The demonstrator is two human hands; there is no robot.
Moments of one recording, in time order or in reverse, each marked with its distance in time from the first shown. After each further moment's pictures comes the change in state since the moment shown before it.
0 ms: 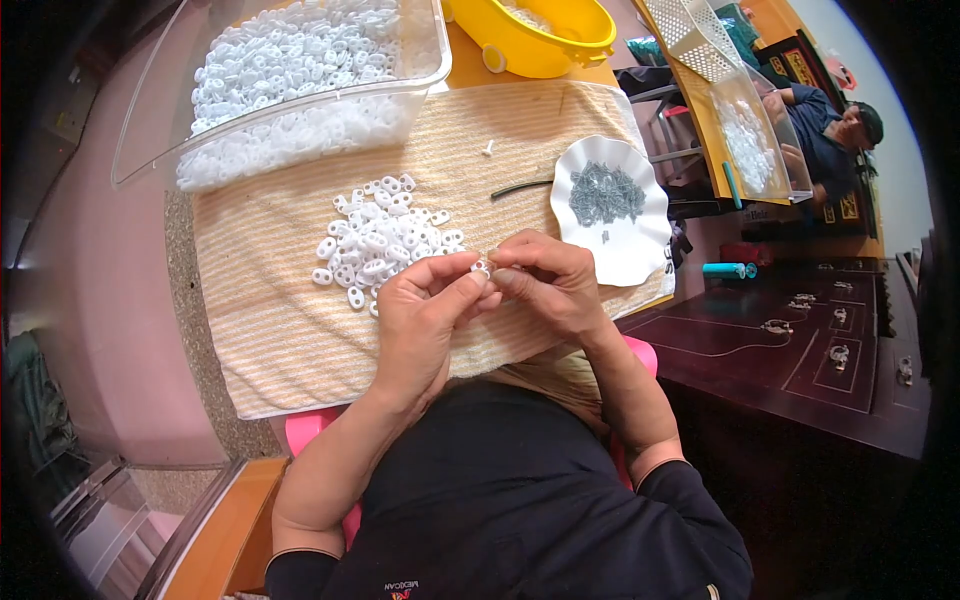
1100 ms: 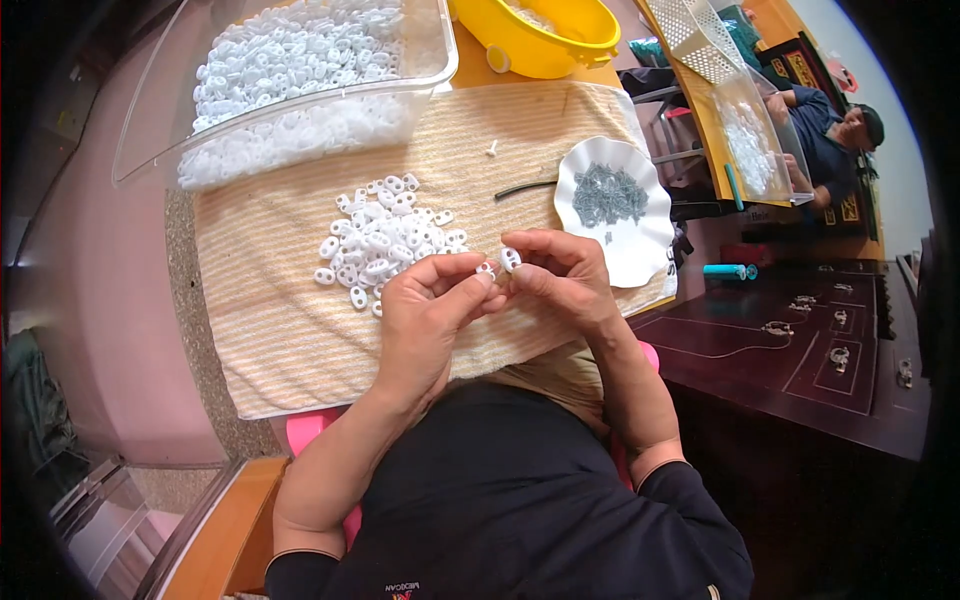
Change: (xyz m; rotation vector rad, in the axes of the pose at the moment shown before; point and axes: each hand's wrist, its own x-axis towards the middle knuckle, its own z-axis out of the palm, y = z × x) left_hand 0.000 0.004 0.002 0.036 -0.026 0.008; right_hand -0.003 -0.010 -0.010 0.217 0.031 0.330
